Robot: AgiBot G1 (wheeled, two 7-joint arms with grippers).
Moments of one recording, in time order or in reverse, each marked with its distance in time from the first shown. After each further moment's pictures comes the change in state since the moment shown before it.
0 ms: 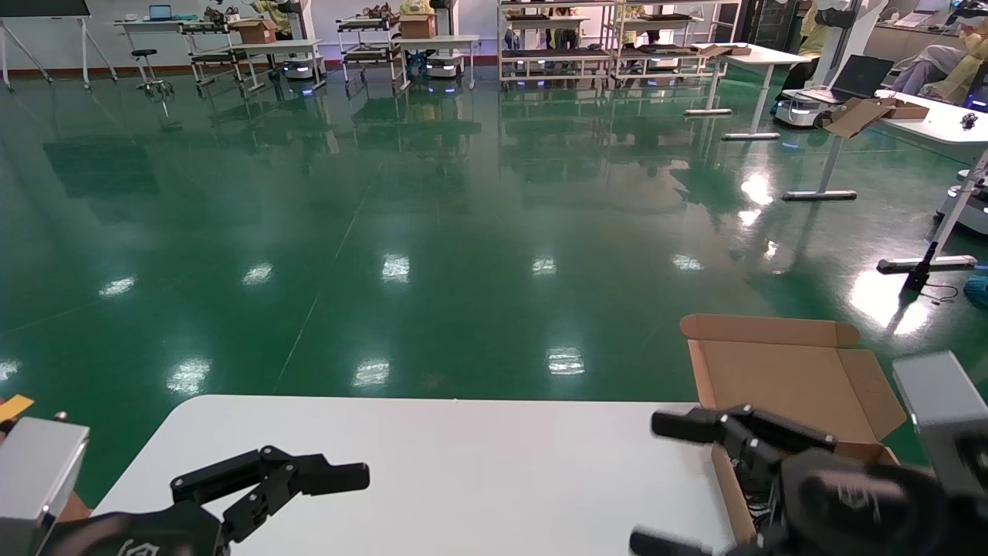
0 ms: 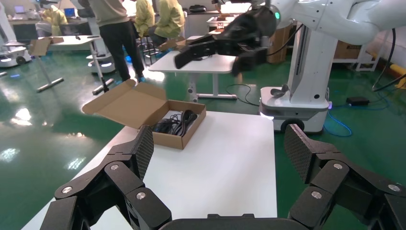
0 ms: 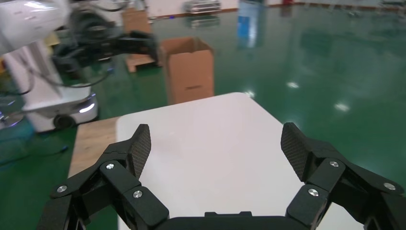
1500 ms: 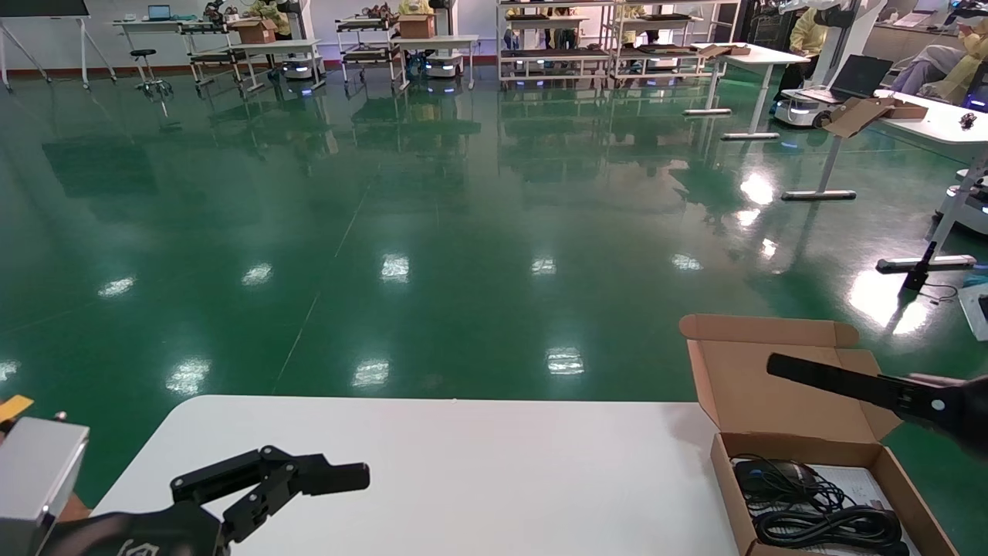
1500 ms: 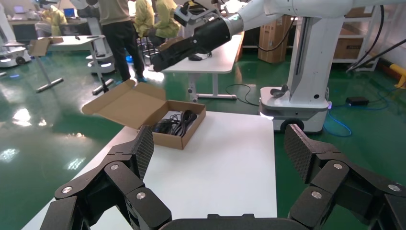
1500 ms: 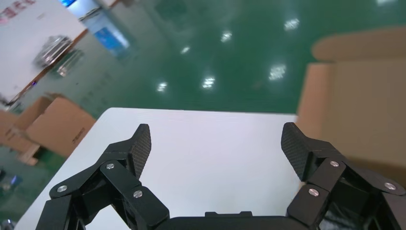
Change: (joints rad) left arm 0.000 0.000 0.000 0.000 0.000 0.000 0.000; right arm 0.462 -0.109 -0.192 -0.895 -0.290 0.100 0.201
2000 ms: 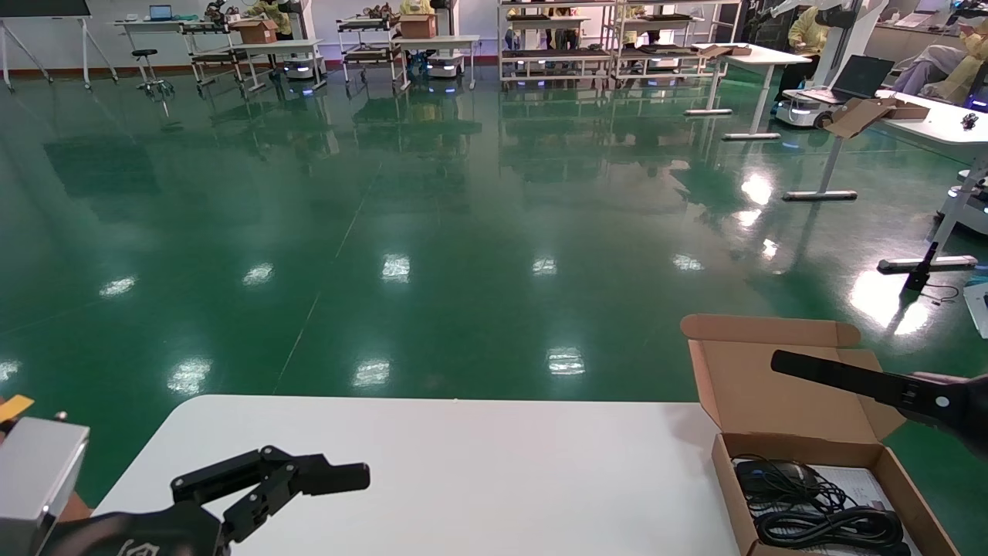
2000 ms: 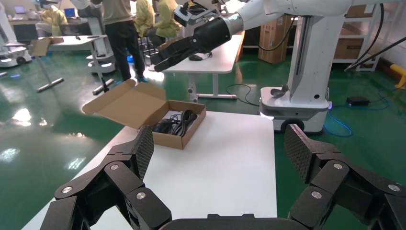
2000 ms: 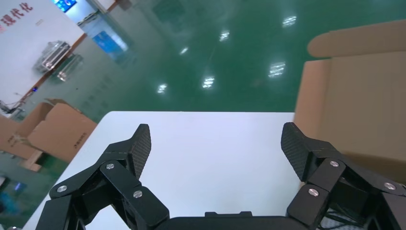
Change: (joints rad) left arm 0.000 0.000 0.000 0.000 0.000 0.000 0.000; right arm 0.049 -0.012 -0.021 -0.098 -0.034 0.020 0.016
